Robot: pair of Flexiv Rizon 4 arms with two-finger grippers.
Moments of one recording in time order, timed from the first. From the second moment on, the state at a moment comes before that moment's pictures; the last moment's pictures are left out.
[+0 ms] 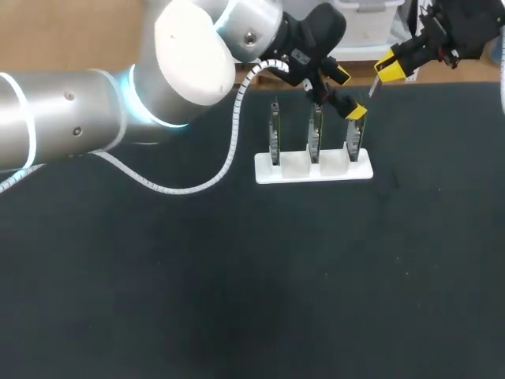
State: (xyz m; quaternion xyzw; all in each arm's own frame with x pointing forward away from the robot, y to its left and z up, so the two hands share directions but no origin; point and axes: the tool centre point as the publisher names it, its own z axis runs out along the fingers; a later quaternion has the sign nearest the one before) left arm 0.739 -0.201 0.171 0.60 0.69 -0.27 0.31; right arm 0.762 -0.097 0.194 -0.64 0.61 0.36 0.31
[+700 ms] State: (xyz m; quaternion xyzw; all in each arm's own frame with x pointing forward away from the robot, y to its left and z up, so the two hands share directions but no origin) left arm 0.750 -0.208 0.162 0.60 0.69 -0.27 0.30; right arm 0.763 -0.099 0.194 -0.64 0.61 0.35 0.30
